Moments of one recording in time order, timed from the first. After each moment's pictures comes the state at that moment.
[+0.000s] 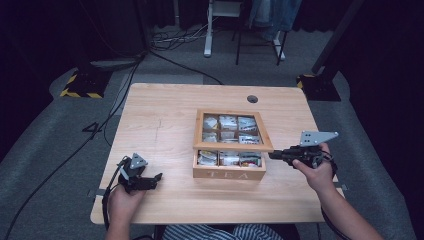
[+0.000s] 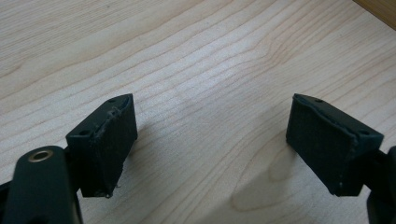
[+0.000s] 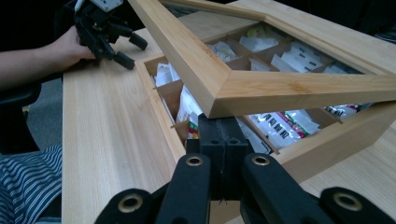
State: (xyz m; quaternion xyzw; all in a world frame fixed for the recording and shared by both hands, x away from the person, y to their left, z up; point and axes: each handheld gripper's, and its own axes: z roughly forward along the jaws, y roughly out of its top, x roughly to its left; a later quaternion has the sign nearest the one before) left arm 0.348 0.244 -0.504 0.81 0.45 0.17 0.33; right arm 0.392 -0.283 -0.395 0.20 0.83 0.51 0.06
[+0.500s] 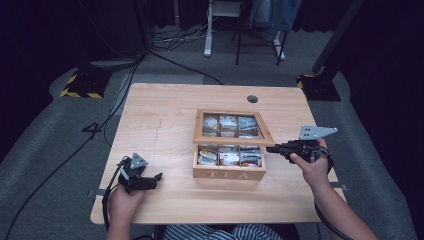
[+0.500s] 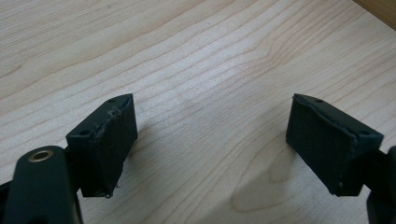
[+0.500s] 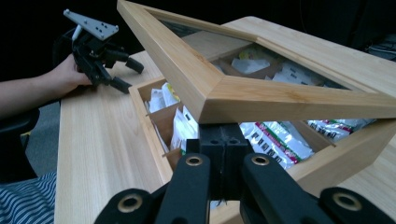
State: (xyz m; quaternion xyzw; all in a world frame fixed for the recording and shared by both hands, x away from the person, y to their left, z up) left arm 0.348 0.243 -0.504 0.81 0.45 0.17 0.33; right arm 0.405 -0.278 -0.393 0.22 0.81 0.54 0.06
